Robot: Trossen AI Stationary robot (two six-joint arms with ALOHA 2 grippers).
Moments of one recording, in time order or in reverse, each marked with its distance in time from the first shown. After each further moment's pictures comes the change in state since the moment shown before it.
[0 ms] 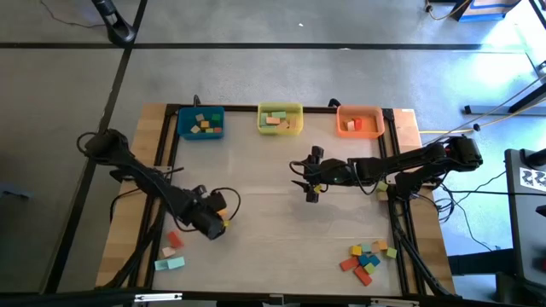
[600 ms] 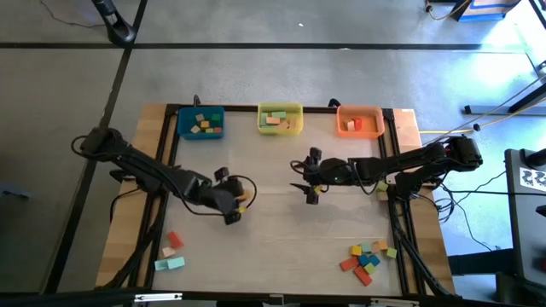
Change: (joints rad) left arm 0.219 -0.074 0.001 0.355 -0.118 0.555; right arm 0.000 0.000 0.000 0.041 -0.081 0.021
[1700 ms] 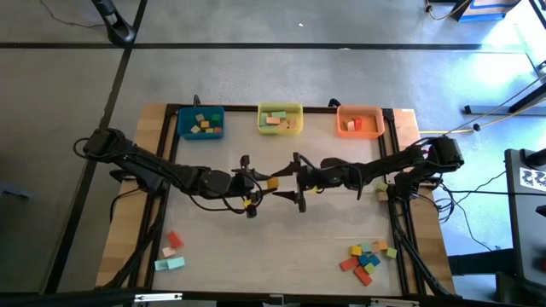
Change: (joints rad) left arm 0.074 0.046 0.000 0.770 -0.003 0.478; right arm 0.000 0.193 0.009 0.631 -0.252 0.093
